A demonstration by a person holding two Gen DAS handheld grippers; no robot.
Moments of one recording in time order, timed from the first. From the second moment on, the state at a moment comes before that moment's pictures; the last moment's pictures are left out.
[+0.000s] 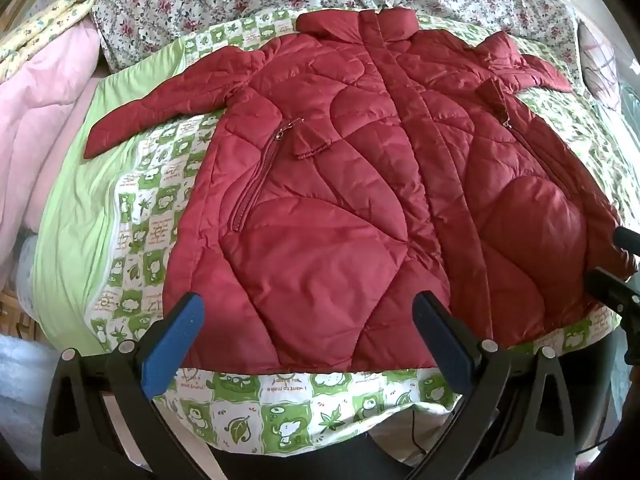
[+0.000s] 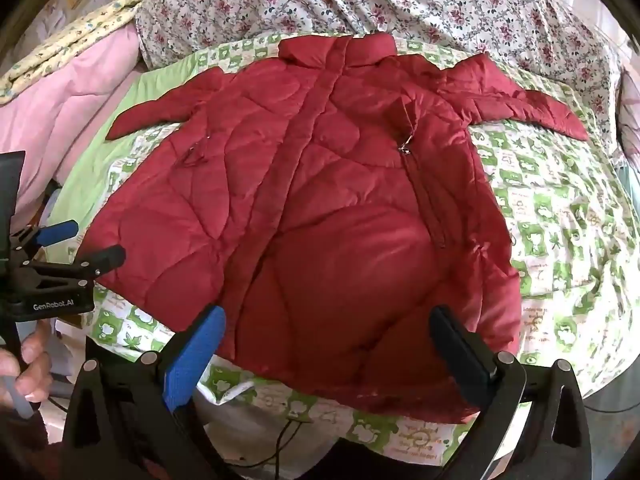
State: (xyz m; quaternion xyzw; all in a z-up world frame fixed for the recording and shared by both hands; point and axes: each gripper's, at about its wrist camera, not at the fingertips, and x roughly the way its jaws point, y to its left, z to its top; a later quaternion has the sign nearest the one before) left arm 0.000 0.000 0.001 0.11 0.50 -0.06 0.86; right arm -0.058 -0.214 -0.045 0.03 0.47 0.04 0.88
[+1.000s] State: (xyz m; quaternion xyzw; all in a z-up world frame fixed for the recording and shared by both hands) left arm 0.000 -0.003 0.002 0.10 0.49 -0.07 0.86; right arm -0.059 -0.210 -0.040 0.03 0.47 0.04 0.88
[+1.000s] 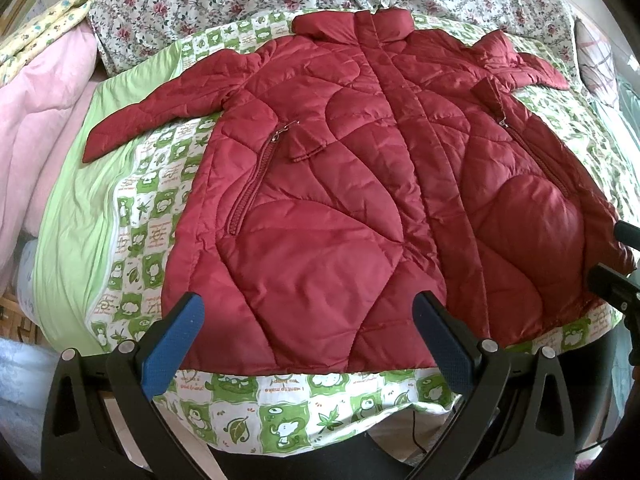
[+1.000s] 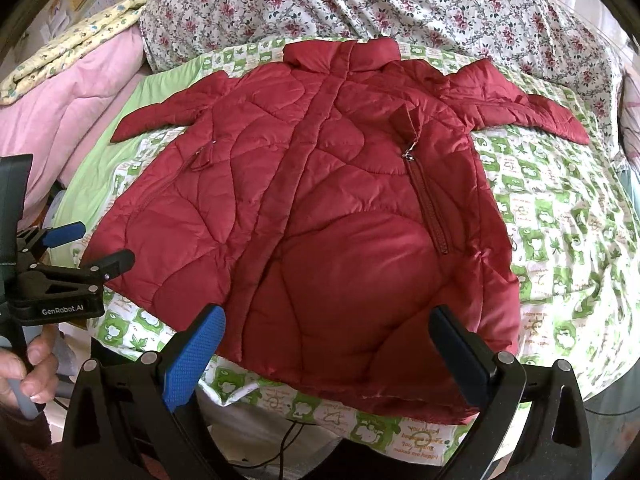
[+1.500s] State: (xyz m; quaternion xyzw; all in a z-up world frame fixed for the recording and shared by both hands) left arm 0.000 -0.003 0.002 0.10 0.49 -0.07 0.86; right arm -0.058 -0.210 -0.040 0.03 0.47 0.04 0.88
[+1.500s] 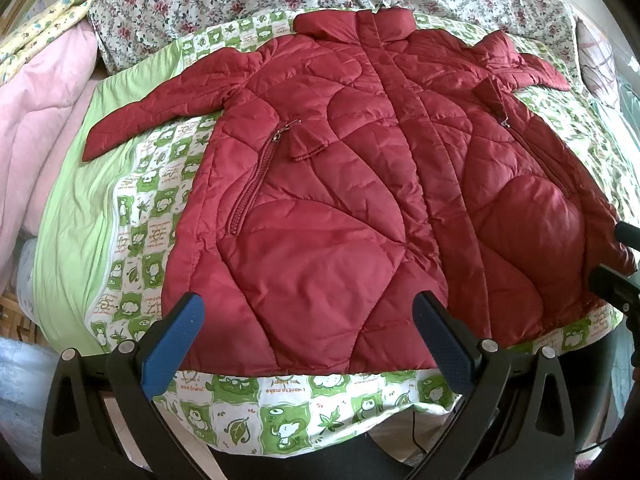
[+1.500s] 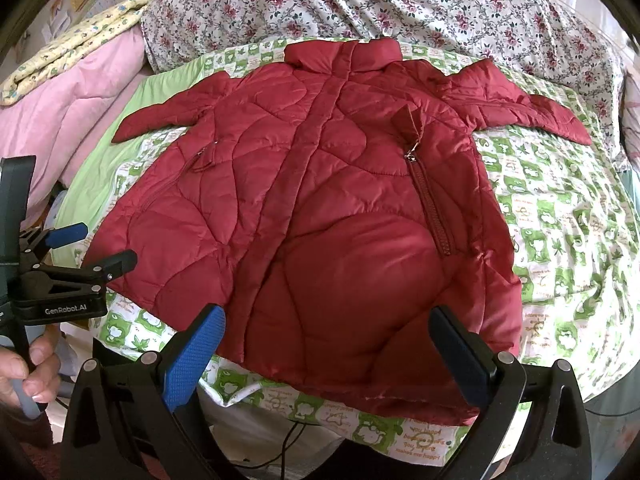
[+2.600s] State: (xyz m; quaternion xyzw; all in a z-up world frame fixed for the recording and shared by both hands) left arm 0.017 -0.009 -0.015 0.12 0.54 -0.07 0.83; right arm -0.045 -0.227 -0.047 0.08 0.49 0.06 0.86
